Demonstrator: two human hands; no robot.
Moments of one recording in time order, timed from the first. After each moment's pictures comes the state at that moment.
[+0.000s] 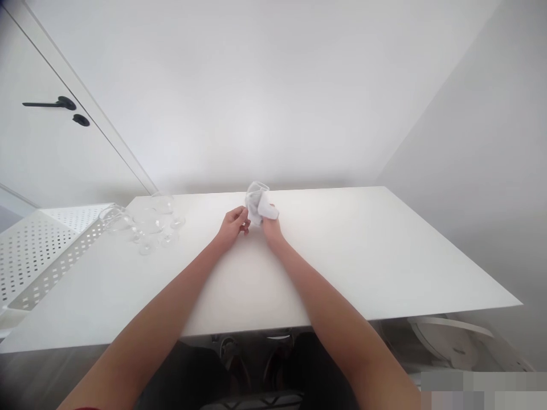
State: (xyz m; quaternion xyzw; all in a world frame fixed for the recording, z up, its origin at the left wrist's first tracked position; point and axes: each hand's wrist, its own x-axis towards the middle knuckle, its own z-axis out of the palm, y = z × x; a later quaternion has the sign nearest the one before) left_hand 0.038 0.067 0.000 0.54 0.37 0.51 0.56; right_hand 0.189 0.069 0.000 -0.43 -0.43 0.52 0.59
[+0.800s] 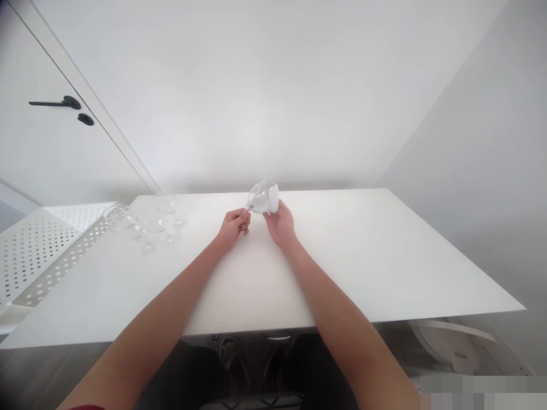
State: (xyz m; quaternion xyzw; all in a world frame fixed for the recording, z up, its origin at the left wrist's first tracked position) left_hand 0.035 0.063 0.007 0.53 0.37 0.52 0.56; right_hand 0.208 0.078 0.009 -0.20 -0.35 0.63 0.66
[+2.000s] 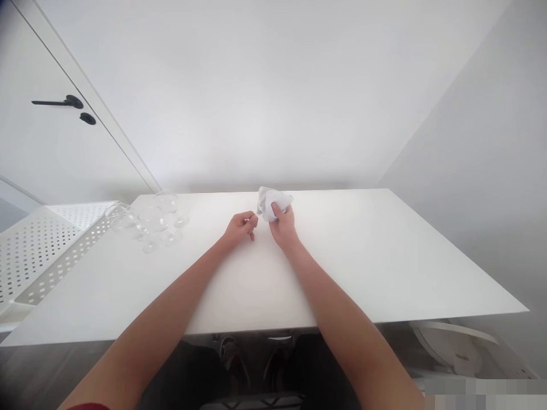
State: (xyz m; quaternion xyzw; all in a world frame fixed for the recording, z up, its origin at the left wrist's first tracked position) left_hand 0.042 0.064 -0.004 0.66 0.40 0.45 0.46; right_hand 0.204 0.069 0.016 -0.25 -0.39 0.57 0.67
